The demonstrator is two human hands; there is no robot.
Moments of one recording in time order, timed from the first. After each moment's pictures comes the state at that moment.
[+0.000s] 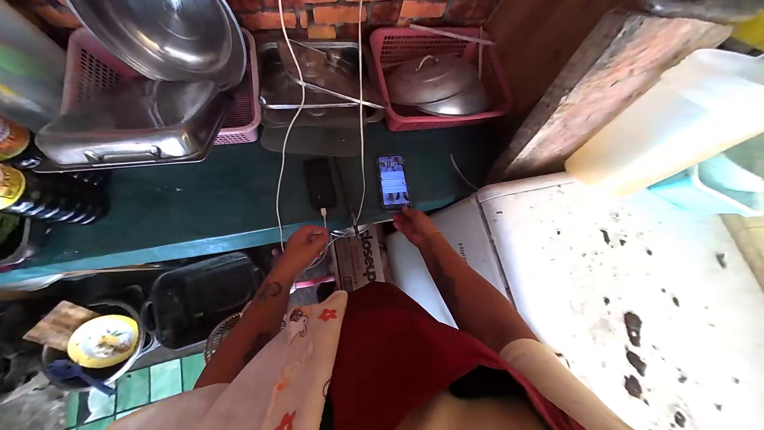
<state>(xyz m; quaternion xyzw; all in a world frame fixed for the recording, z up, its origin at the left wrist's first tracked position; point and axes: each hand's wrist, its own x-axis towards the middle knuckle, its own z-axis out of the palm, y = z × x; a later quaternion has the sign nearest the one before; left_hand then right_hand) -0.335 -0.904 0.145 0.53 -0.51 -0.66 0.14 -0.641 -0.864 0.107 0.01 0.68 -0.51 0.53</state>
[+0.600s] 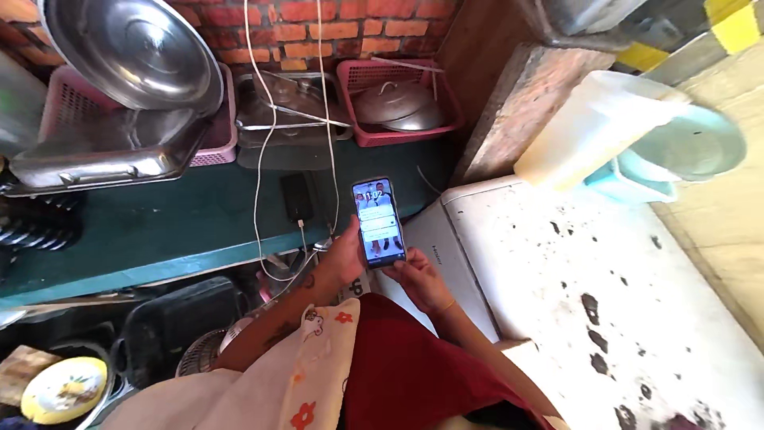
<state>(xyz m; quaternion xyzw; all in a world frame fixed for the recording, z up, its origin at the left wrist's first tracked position) -0.450 -0.851 0.212 0.25 -0.24 -0.91 0.23 -0.598 -0.722 0.199 -0.24 0.46 -0.65 0.55</state>
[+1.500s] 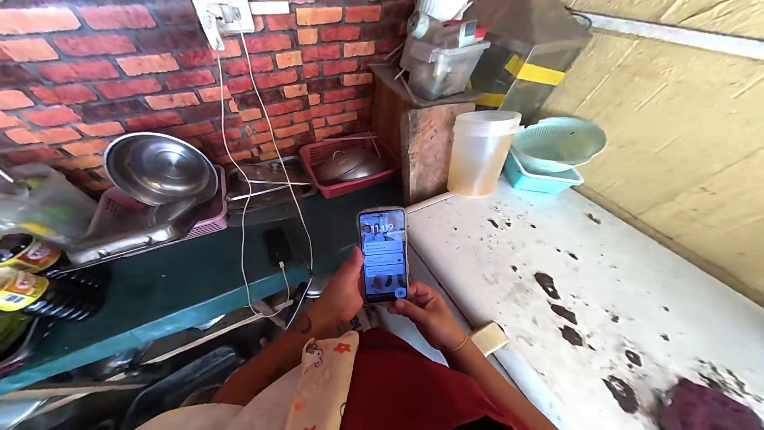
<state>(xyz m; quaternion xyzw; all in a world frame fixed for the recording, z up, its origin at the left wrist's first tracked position) -0.466 -0.745 0.296 0.11 -0.45 -0.86 0.22 -0.622 -0.602 0.240 -0.38 0.43 -0.67 0.46</state>
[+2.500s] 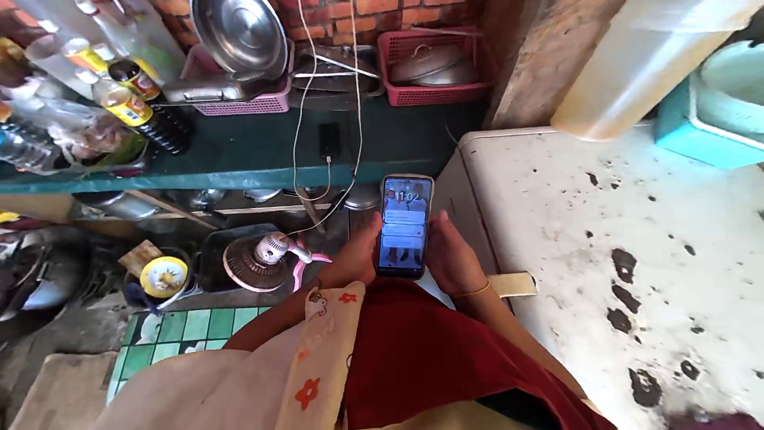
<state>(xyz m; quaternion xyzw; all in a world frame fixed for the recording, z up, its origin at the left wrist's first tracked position) -0.419 -0.616 0.265 0.36 -0.33 -0.83 0.27 -0.589 -0.569 0.263 -0.32 0.51 -0.55 0.58</state>
